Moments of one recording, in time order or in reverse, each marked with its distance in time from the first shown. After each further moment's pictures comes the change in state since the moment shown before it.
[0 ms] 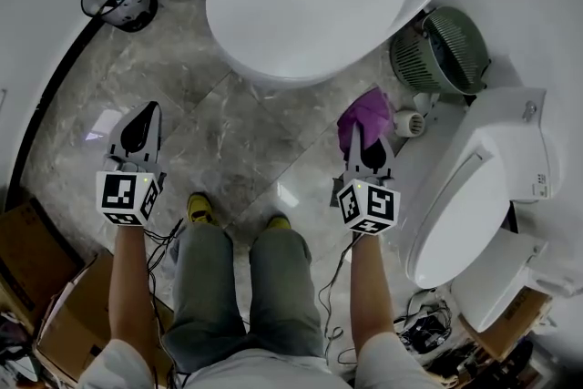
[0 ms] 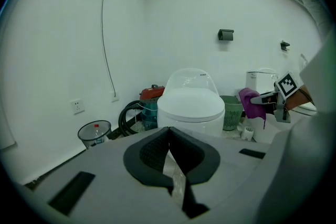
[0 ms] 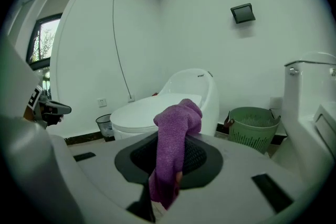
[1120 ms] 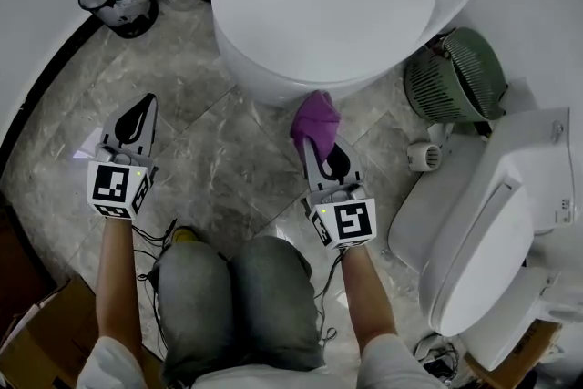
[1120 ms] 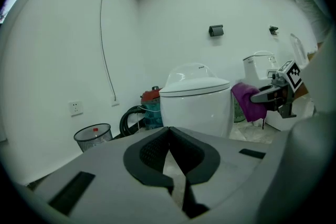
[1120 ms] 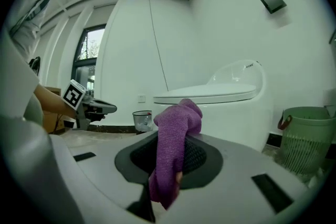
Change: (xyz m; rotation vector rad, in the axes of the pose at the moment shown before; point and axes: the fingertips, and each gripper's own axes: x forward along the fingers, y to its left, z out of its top) left arm 0.055 0.015 -0.104 0.113 -0.137 0.039; right arm 0.057 0.109 -0.101 -0.187 -0.136 0.422
